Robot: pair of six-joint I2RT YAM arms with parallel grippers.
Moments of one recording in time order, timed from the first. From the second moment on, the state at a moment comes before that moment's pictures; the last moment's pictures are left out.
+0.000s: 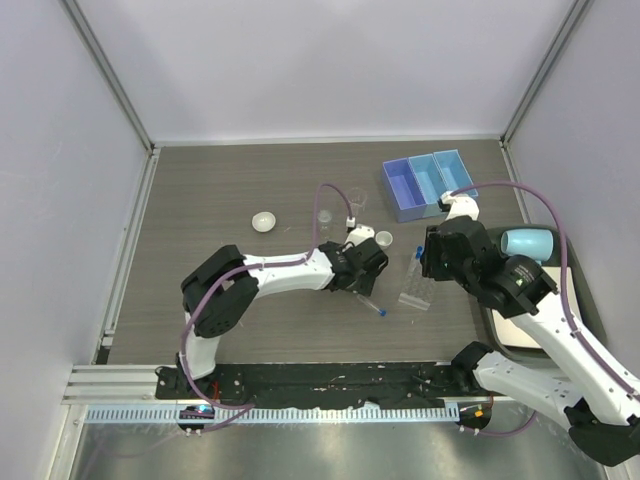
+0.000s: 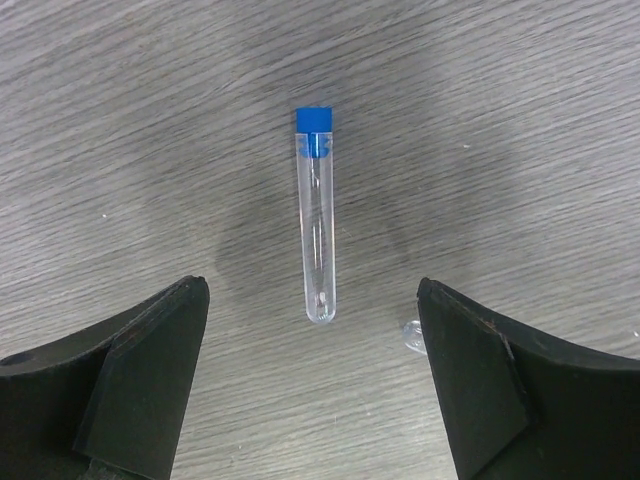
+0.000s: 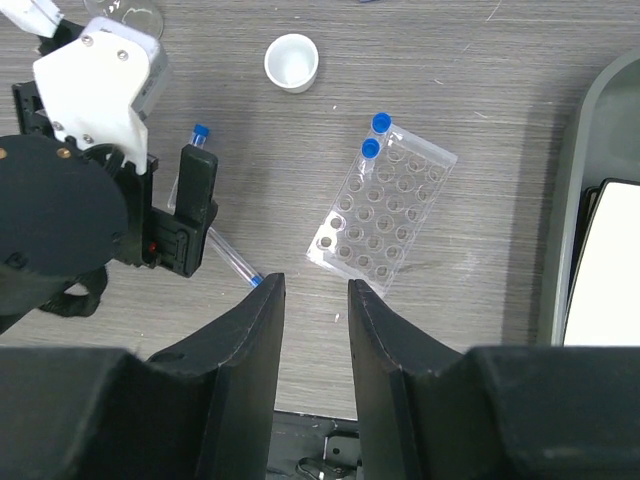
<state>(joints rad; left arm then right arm) -1.06 1.94 1.34 -0.50 -0.42 -0.65 0.66 0.86 1.08 -0.99 0.37 0.46</state>
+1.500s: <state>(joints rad) -1.04 1.63 1.07 -0.46 -0.26 -0.51 0.66 0.82 1.00 -0.97 0.02 0.46</state>
